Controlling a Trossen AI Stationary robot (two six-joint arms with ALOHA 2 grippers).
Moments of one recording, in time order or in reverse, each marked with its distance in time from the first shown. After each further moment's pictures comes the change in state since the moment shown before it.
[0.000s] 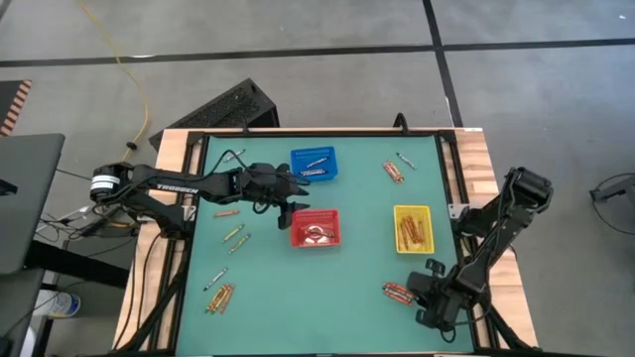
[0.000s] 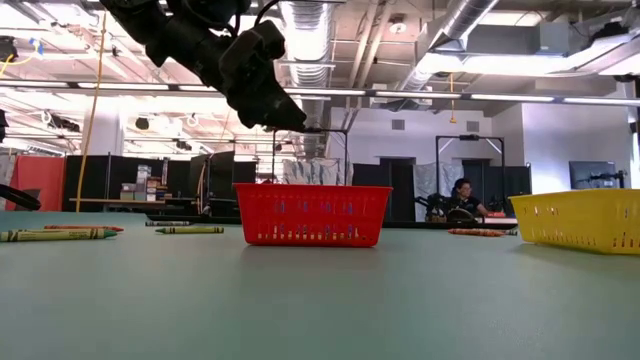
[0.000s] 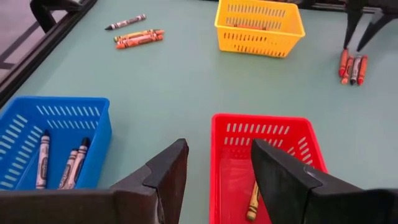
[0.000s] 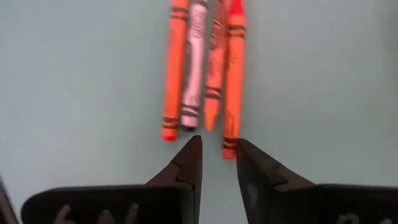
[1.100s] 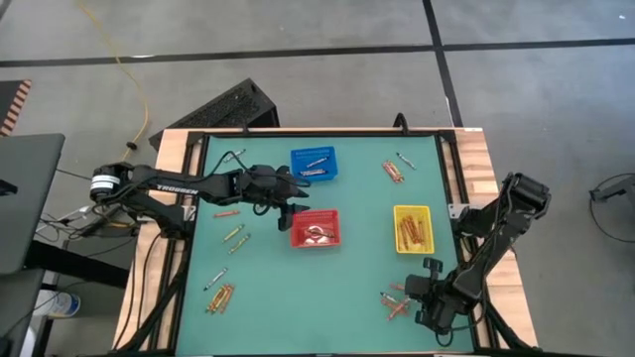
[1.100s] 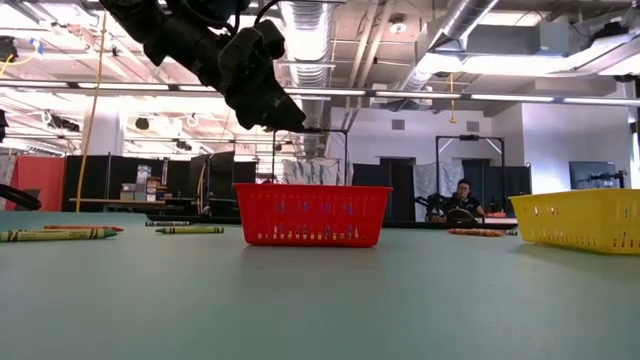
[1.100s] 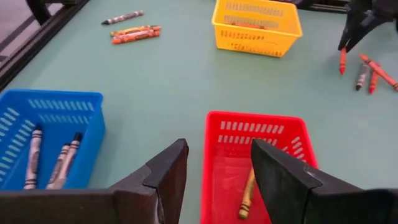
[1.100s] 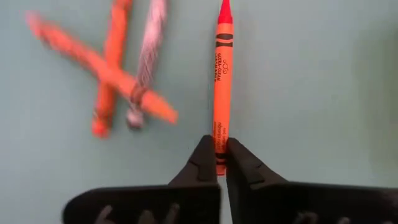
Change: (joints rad) left arm -0.019 0.000 -0.002 -0.005 -0.007 -0.035; right arm -0.012 0.058 0.074 -0.115 0.036 -0.085
